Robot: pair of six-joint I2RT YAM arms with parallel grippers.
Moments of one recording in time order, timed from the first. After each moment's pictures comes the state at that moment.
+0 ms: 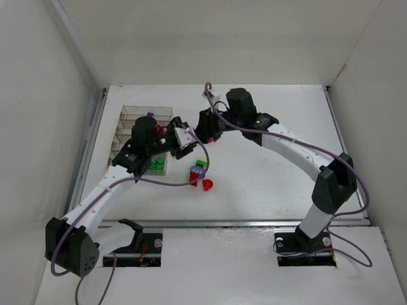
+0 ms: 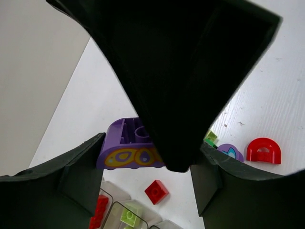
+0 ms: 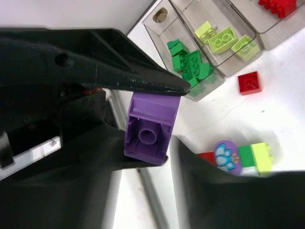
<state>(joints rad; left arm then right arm) -0.43 1.09 0.88 -0.13 0.57 0.65 0.67 1.70 1.49 -0.23 -0.68 0.40</state>
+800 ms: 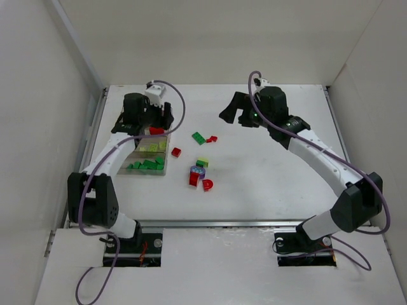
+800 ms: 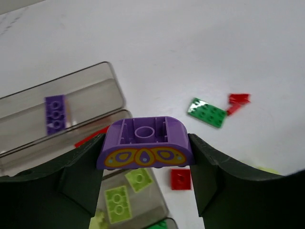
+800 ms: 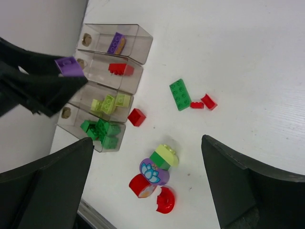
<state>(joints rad) -0.16 1.46 1.10 -0.11 0.33 0.09 0.49 1.47 1.33 -0.26 -0.14 0.59</state>
